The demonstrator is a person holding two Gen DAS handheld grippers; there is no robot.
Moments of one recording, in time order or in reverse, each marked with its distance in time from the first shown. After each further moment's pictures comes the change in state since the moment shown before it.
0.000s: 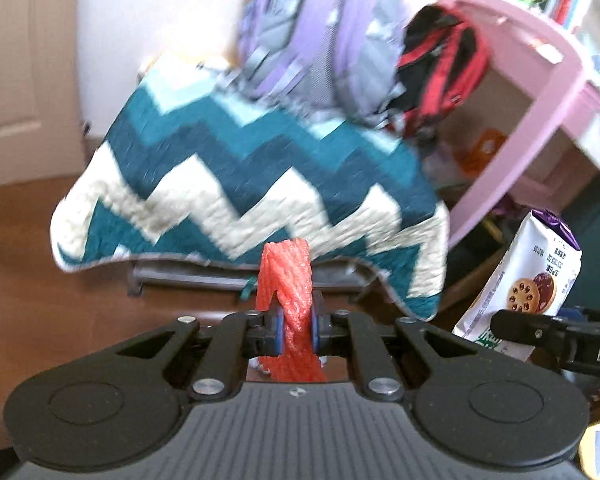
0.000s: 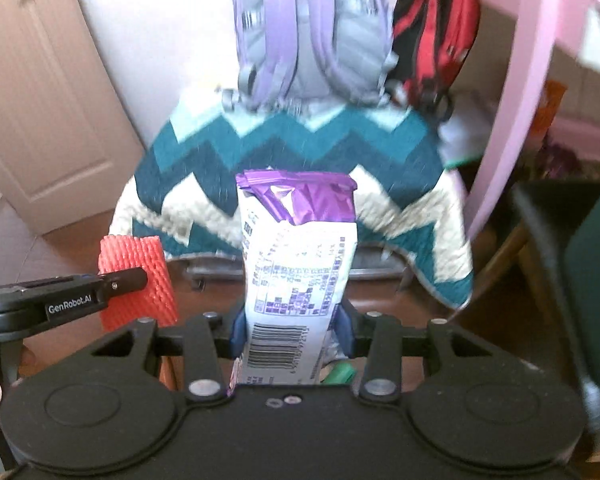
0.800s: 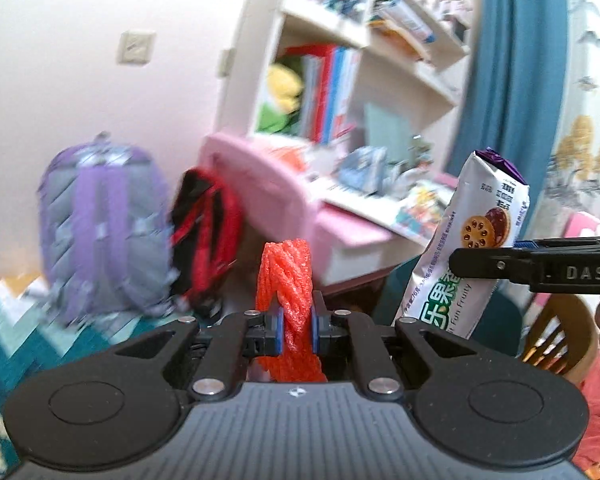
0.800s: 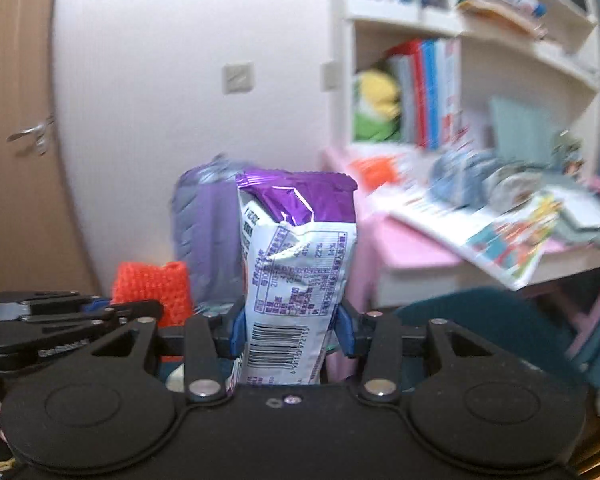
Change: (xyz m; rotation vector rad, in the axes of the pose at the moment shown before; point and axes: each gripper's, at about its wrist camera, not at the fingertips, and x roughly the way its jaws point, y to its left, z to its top) left arm -0.155 -0.234 0.105 0.364 -0.337 -0.392; right arm -0.255 -0.137 0.086 -0.006 -0.464 -0.193
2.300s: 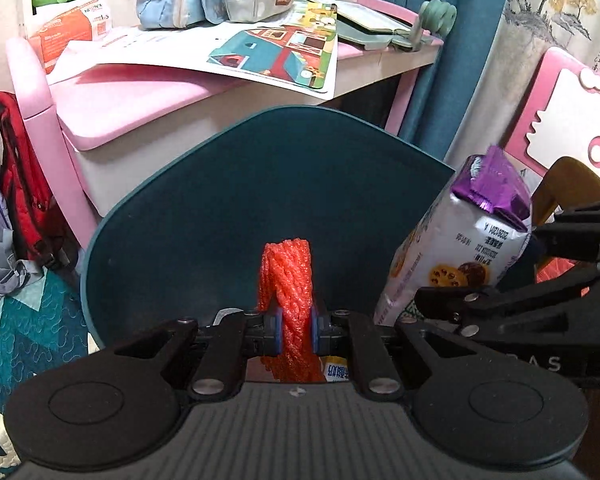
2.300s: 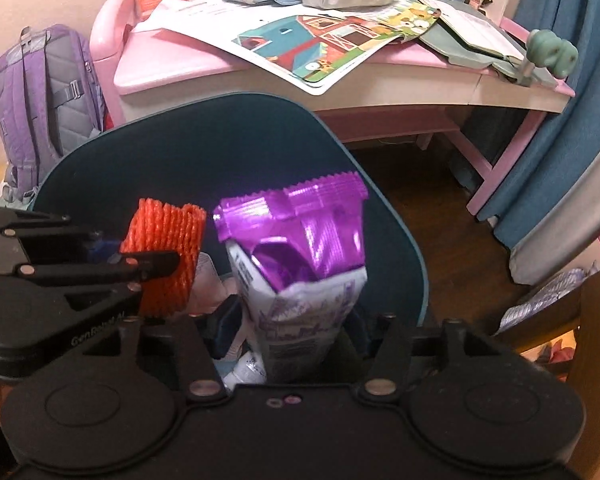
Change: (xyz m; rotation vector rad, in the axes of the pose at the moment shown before) left arm 0.265 -0.189 -0.029 0.210 0.497 -0.128; right arm 0.100 -0.185 -0.070 0.138 0.537 -0.257
